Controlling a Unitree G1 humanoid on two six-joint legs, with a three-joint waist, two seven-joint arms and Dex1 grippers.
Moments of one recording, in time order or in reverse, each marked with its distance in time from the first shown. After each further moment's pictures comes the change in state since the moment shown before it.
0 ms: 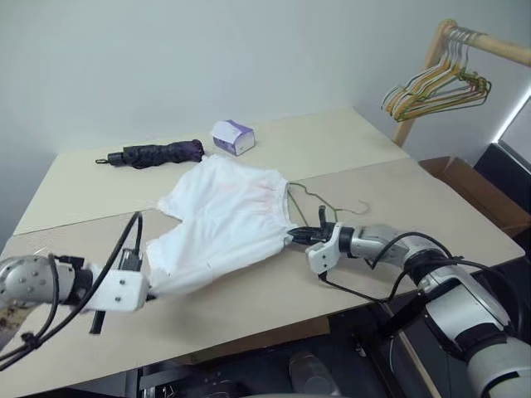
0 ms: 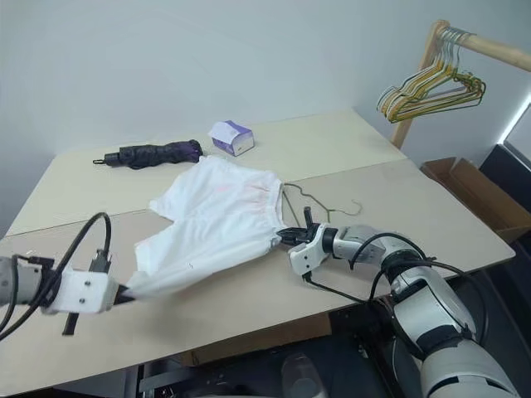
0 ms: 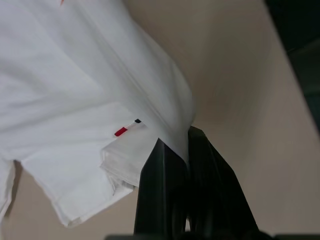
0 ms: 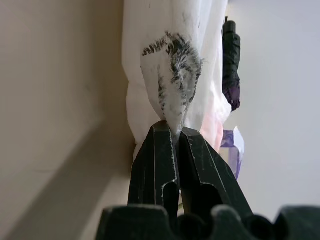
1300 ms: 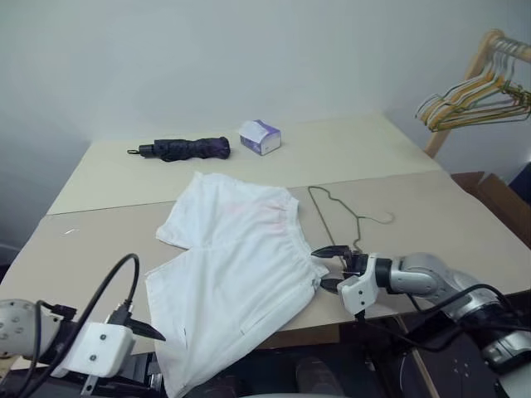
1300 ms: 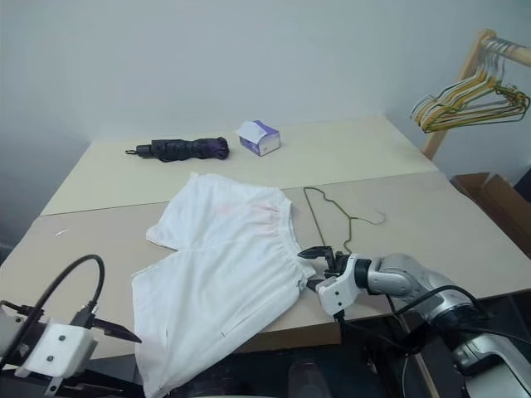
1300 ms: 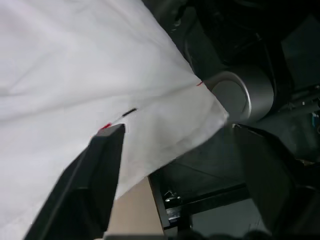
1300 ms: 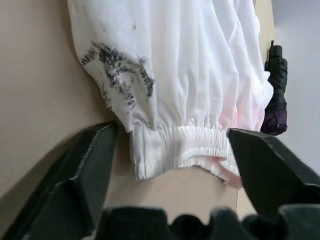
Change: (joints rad) left arm 0.177 -0.180 0.206 -0.052 -0.121 0.009 -0.304; right arm 0.541 -0.378 -0.185 -0.813 0.489 0.312 0.615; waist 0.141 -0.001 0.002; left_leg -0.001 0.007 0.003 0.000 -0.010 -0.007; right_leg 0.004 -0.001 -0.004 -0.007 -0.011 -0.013
